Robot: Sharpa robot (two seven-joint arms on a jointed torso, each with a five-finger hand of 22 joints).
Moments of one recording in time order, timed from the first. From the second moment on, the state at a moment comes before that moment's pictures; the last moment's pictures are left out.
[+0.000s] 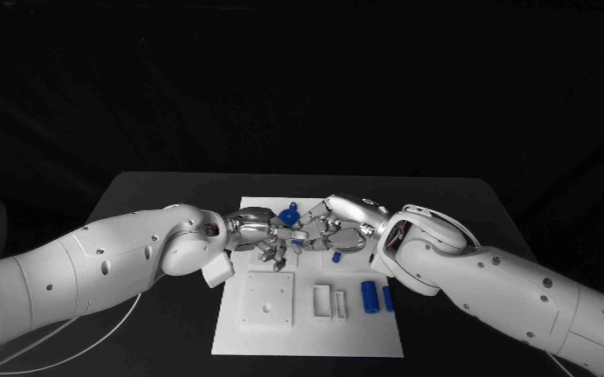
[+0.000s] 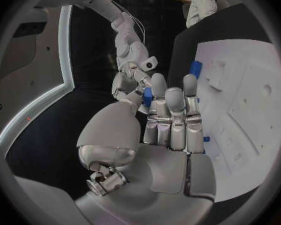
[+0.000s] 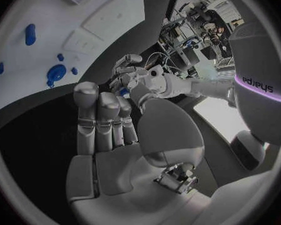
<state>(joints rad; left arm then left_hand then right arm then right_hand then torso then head) 1.29 -0.68 -0.17 1.26 -0.35 0.35 0.07 1.15 0.03 0.28 0.01 0.07 1.21 0.01 0.07 0.75 1.42 -0.05 0.54 0.47 1.22 -0.10 1.27 0.40 0.02 1.23 -0.12 0.26 1.31 0.92 -0.68 0.32 1.50 -1.53 -0.17 0.18 1.23 -0.01 0.27 -0.27 0.20 1.07 0.07 0.06 0.06 1.23 -0.04 1.10 1.21 1.44 -0.10 0.99 1.05 0.08 1.46 -0.11 0.68 1.31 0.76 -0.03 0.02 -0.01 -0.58</state>
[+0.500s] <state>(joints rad) 1.28 -0.68 -0.17 1.25 -0.36 0.34 0.07 1.16 0.03 0.28 0.01 0.07 1.21 0.01 0.07 0.72 1.42 -0.05 0.53 0.46 1.22 -0.10 1.27 0.39 0.02 1.23 -0.12 0.26 1.31 0.92 -0.69 0.32 1.50 -1.52 -0.17 0.18 1.23 0.00 0.22 -0.25 0.19 1.18 0.07 0.06 0.07 1.23 -0.02 1.10 1.21 1.44 -0.09 0.99 1.05 0.08 1.47 -0.11 0.68 1.31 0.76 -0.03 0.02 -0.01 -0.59</state>
